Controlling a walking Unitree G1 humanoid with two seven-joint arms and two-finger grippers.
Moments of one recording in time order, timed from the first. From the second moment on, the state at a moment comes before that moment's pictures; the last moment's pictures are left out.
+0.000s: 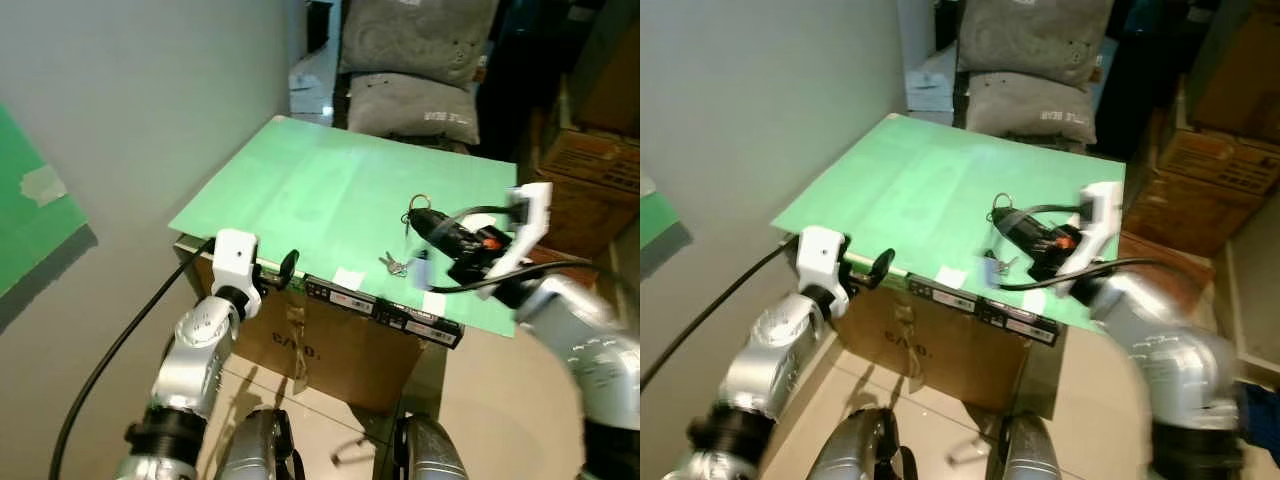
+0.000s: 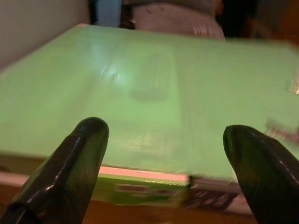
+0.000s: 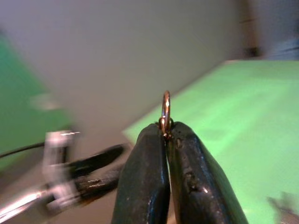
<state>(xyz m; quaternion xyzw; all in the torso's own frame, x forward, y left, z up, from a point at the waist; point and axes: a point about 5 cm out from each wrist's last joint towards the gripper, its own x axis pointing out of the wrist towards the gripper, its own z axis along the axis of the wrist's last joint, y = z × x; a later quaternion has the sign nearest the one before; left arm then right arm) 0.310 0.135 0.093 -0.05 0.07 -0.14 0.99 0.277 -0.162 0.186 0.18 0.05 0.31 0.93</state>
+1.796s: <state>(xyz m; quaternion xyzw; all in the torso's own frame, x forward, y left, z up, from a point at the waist) 0.283 0.166 0.106 -0.04 0.03 0.02 1.00 0.292 -0.140 0.104 0.01 0.01 0.08 1.00</state>
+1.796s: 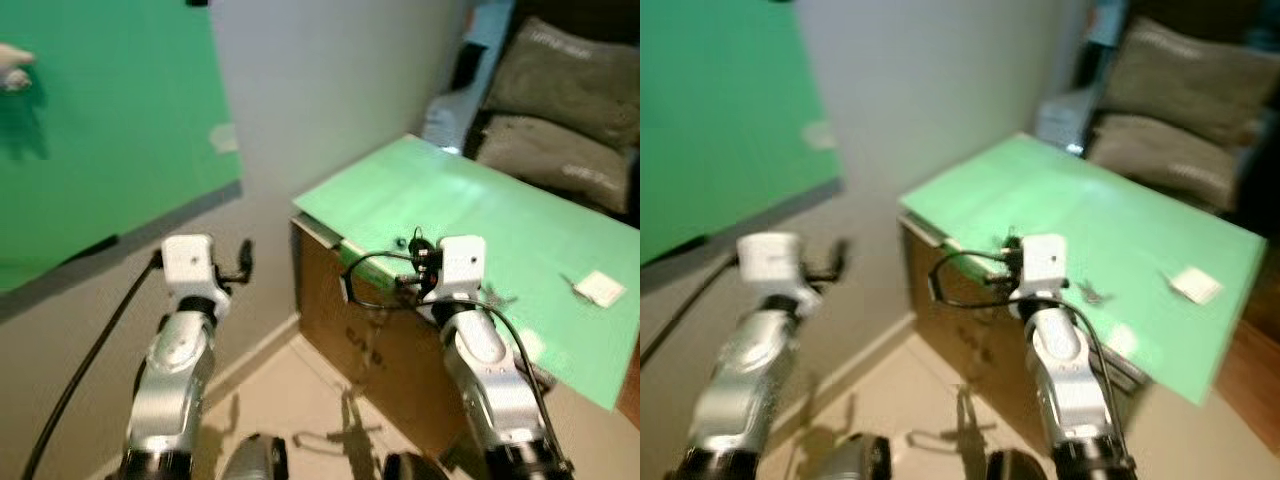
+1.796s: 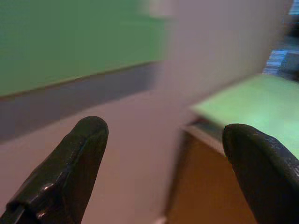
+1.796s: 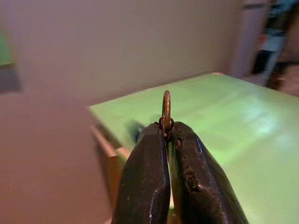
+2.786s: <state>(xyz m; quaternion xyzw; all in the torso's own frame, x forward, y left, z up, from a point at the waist) 0.278 0.165 0.120 0.06 -0.03 0.02 1.00 0.299 -0.121 0.094 0.03 0.03 0.16 0.99</state>
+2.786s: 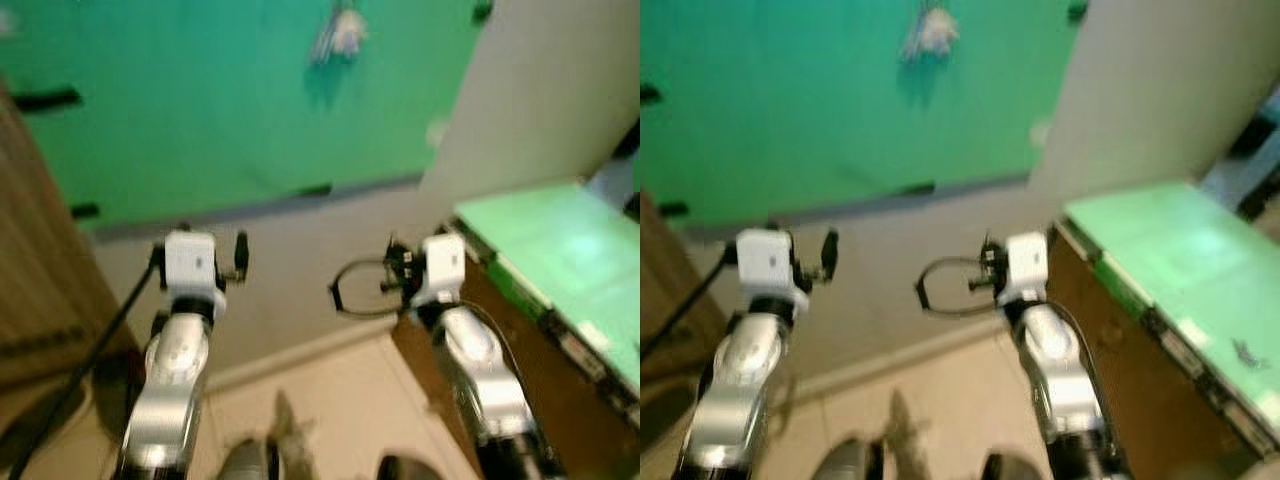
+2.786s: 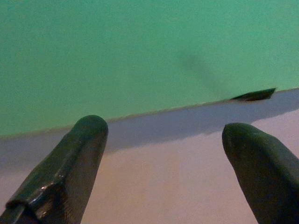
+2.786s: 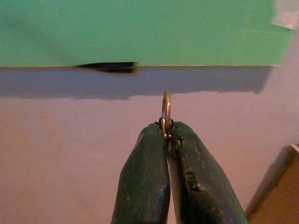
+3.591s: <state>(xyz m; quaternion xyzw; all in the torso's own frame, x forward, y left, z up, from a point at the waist) 0.290 0.166 0.130 0.08 -0.03 0.02 1.00 0.313 -0.113 0.101 0.03 0.02 0.18 0.98</state>
